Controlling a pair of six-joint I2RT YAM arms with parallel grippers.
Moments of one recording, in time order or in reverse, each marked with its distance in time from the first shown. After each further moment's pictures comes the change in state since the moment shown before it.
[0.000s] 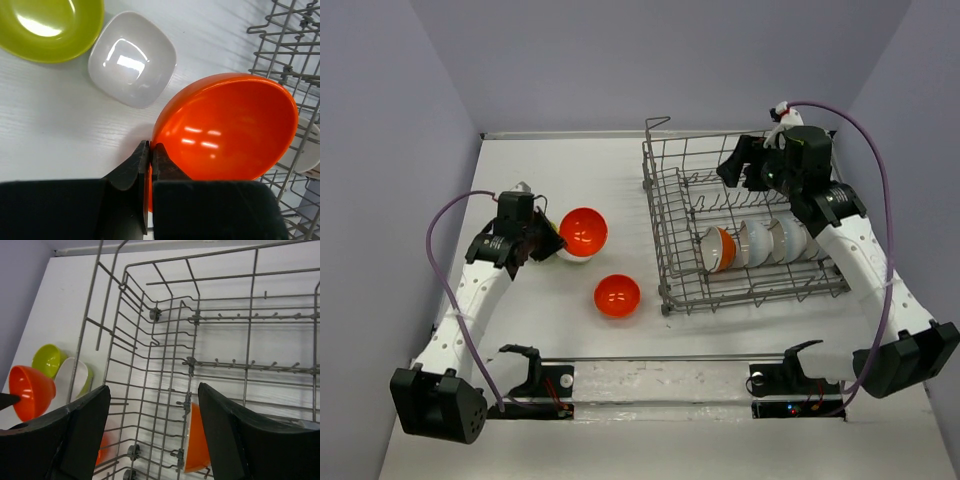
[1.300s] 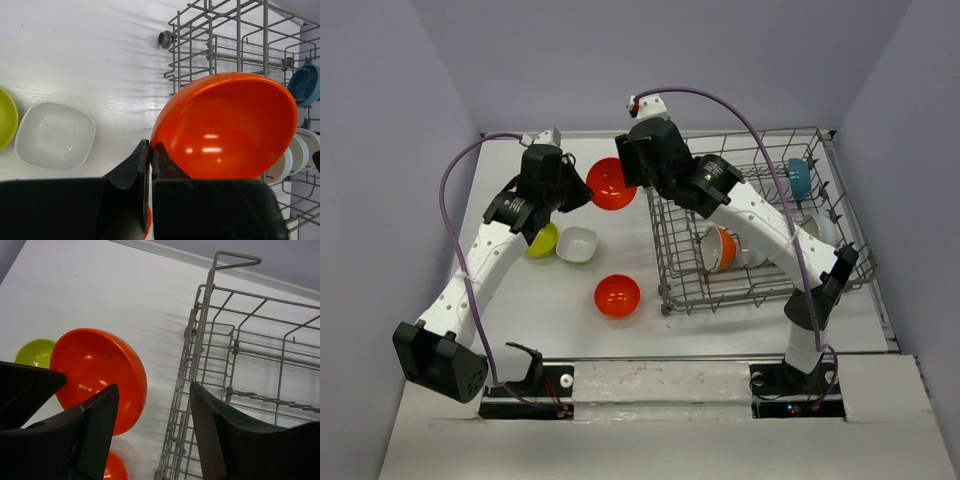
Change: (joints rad) left arm -0.192 0.235 0.351 0.145 -0.085 0.037; right arm 0.626 0.587 0.760 -0.273 0.680 -0.088
